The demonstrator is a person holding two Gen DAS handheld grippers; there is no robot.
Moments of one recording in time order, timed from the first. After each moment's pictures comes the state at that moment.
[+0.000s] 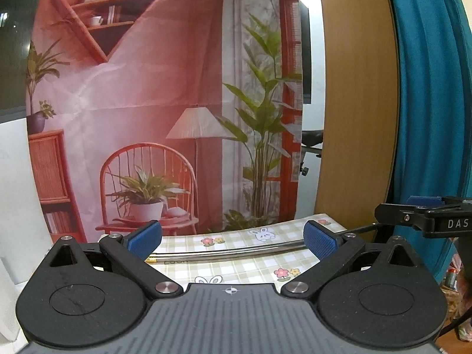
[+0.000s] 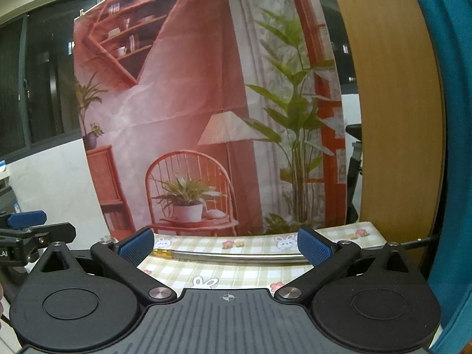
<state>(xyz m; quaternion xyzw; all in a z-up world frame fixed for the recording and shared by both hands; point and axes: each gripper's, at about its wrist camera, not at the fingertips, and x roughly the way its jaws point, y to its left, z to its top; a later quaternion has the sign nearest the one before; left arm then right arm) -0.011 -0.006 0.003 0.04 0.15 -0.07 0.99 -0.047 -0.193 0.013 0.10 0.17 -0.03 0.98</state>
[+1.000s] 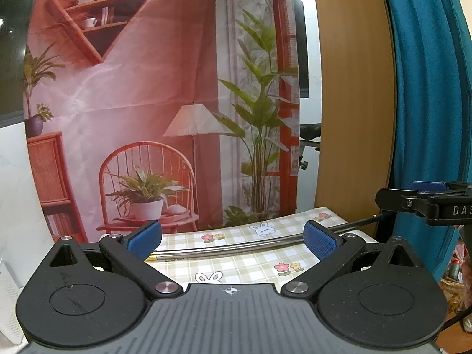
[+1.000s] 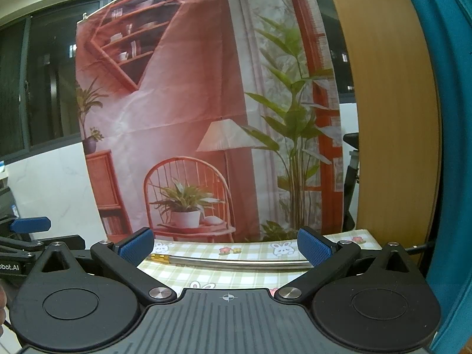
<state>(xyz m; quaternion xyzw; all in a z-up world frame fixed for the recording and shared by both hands) -0.015 -0.009 -0.002 0.05 0.15 -0.08 0.98 -0.058 -0.191 0.013 0.10 0.16 -0.04 0.98</state>
